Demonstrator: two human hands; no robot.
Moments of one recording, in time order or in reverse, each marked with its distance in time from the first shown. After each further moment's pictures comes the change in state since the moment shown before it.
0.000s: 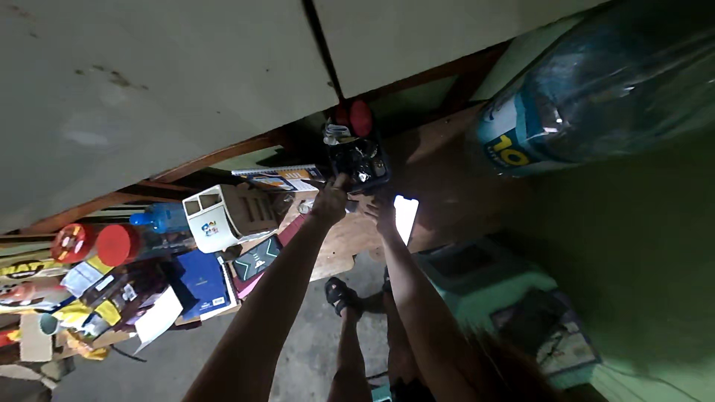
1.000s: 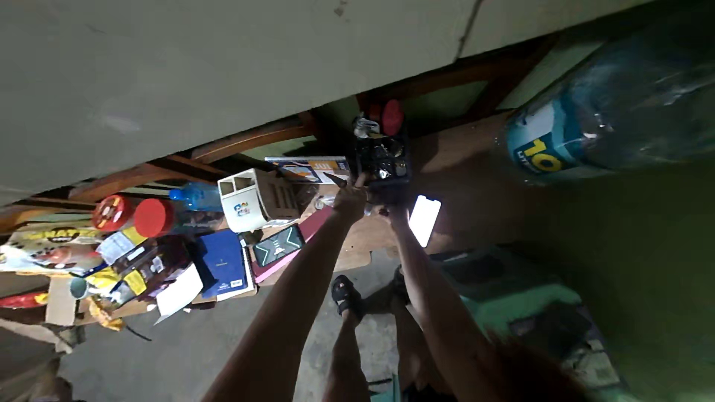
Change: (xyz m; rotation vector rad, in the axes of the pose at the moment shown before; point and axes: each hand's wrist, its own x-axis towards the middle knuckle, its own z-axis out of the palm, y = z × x) left_hand -0.038 0.005 -0.015 0.062 -0.140 -0.126; right_hand 0.023 0.040 0.008 -0.272 0.022 -0.052
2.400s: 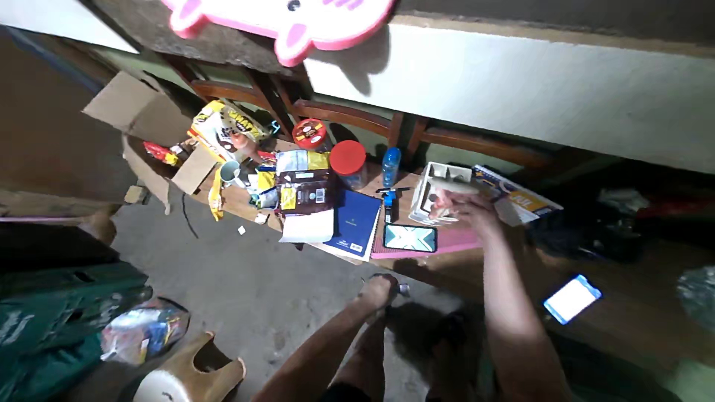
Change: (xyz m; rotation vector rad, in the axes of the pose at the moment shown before) left_hand -0.238 -0.242 0.223 -0.852 -0.062 -0.079; right_hand -0.202 -0.046 0.272 -0.689 -0.407 -0.383
